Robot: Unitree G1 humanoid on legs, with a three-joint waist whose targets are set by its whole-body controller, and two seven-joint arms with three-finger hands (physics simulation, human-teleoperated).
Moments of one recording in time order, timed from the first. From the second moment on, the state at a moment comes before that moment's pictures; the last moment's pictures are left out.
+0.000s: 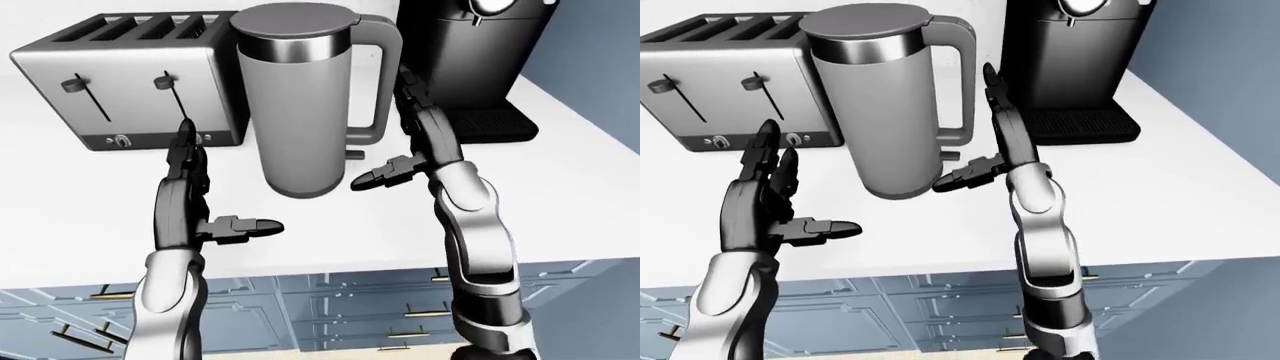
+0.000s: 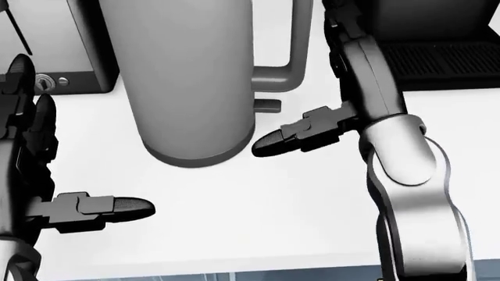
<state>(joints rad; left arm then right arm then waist) -0.16 0.08 0.13 -0.62 0.03 0.58 0.00 -0.60 -0.10 -0.02 -0.24 -0.21 0.58 0.19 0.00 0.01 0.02</state>
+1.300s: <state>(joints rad) -0.15 0.08 0.13 -0.61 0.04 0.56 0.00 -0.80 -0.18 -0.08 0.20 -0.18 0.36 0.18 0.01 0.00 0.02</state>
